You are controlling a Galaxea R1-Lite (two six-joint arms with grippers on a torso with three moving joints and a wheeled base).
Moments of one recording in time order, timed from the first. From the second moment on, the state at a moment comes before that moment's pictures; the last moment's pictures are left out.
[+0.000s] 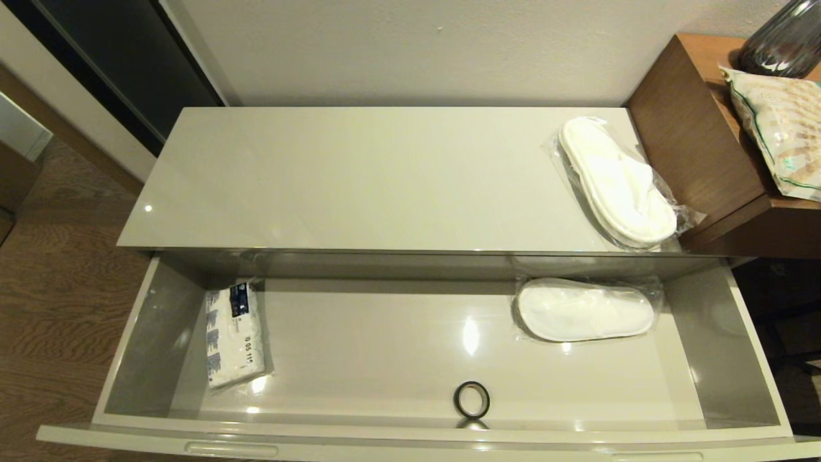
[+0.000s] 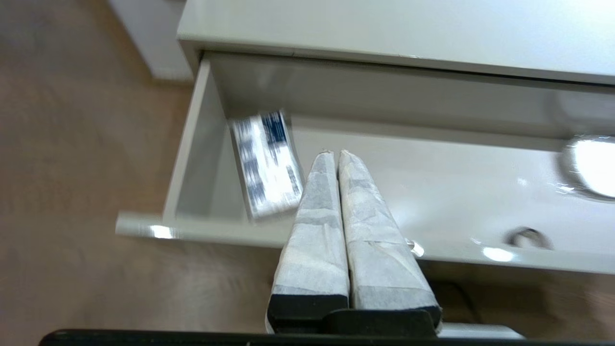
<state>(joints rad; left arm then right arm) 0.00 0.00 -0.19 0.09 0.00 -0.03 0.00 0.00 0.00 0.00 0.00 -0.02</state>
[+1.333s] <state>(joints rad) 0.00 0.00 -0.02 0.05 -0.01 0.06 0.00 0.00 0.00 0.00 0.00 -0.02</state>
